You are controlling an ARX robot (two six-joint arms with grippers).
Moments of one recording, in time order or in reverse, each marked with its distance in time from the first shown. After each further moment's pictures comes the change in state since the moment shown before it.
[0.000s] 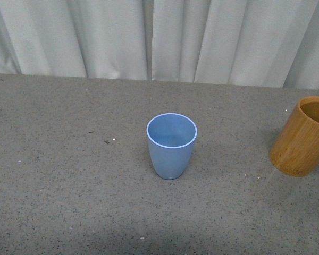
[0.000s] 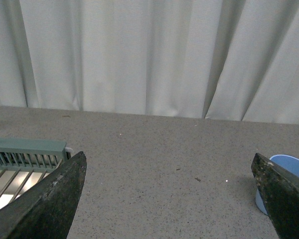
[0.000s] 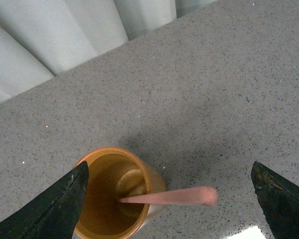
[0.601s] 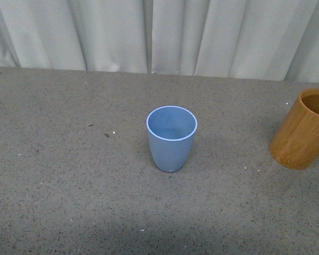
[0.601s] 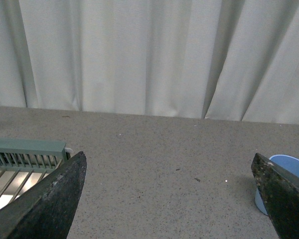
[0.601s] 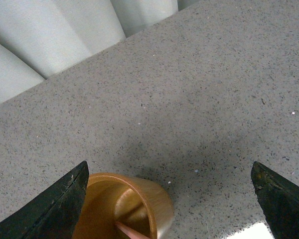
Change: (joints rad) left arm 0.000 0.000 0.000 0.000 0.000 0.000; right arm 0.003 0.163 0.080 0.085 -0.011 0.024
